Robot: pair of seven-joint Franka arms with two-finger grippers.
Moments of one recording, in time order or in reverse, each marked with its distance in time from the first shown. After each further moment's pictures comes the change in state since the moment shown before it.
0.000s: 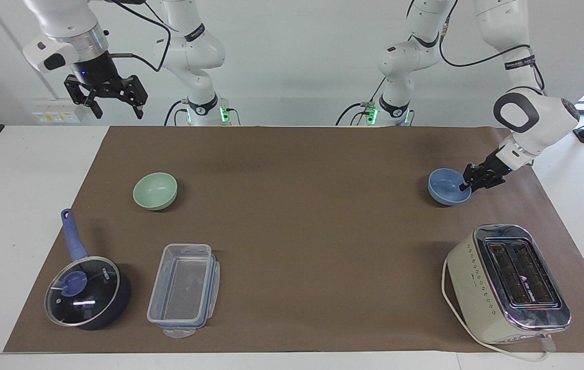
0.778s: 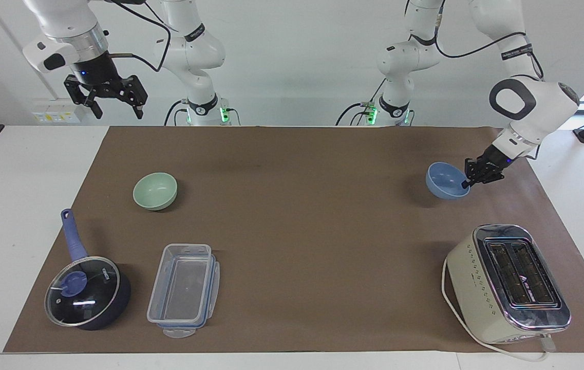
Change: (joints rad) left arm -0.092 -0.136 -0.007 -0.039 -0.003 0.010 -0.035; right arm 0.000 0.000 0.000 0.000 0.000 0.000 0.000
